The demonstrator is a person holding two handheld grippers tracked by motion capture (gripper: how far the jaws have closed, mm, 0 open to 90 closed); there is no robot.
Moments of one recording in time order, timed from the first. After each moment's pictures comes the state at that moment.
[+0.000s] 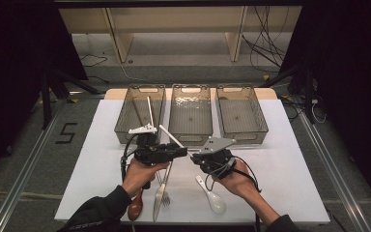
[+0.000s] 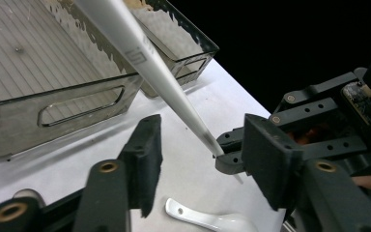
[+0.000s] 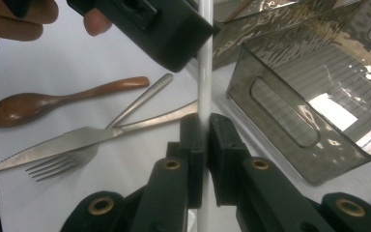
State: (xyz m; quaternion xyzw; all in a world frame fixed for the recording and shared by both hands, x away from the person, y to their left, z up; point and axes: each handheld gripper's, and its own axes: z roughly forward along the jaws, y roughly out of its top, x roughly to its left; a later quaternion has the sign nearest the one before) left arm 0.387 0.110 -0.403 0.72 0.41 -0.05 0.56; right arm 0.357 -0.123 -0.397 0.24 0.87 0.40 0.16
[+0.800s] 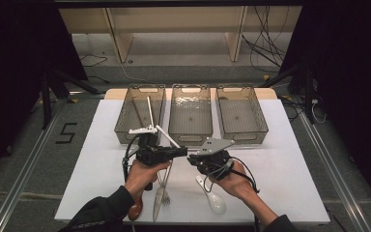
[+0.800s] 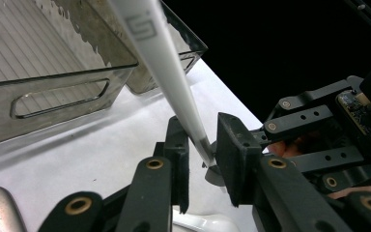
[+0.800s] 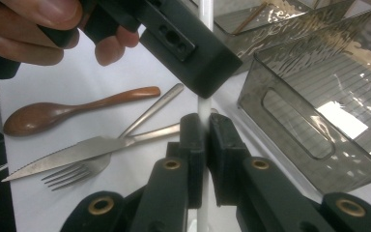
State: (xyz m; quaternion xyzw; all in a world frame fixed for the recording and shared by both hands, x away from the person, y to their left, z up) left arm 0.388 0.108 -0.408 0.71 0.41 -0.08 0.56; right arm 0.354 -0.118 -0.397 0.24 0.86 0.42 0.15
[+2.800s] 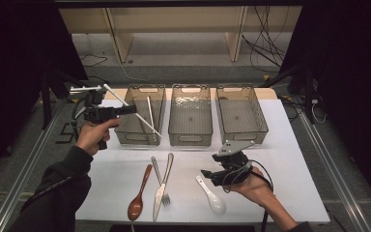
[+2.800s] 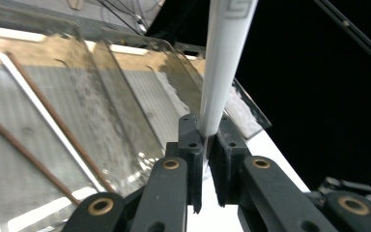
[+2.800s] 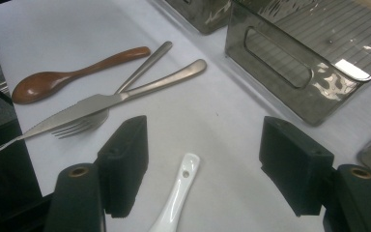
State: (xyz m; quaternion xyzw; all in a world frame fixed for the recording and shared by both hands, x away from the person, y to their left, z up) left arm 0.470 0.248 -0.341 0.65 0.51 -0.01 0.56; right arm 0.347 -0.163 -0.398 0.29 0.87 0.39 0.12
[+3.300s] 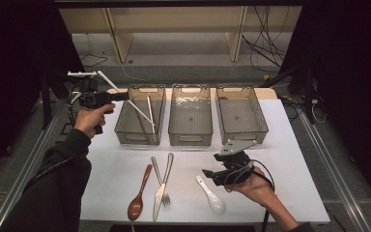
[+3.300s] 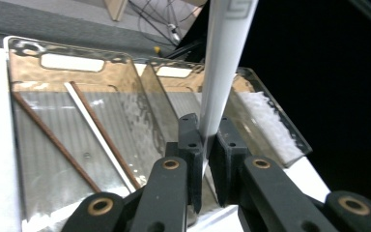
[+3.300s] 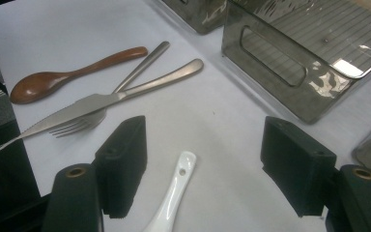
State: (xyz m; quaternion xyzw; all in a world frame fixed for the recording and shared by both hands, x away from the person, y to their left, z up) left arm 0.505 0.258 -0.330 0.65 0.54 0.03 0.53; right arm 0.348 -0.167 -0.398 0.29 0.87 0.39 0.12
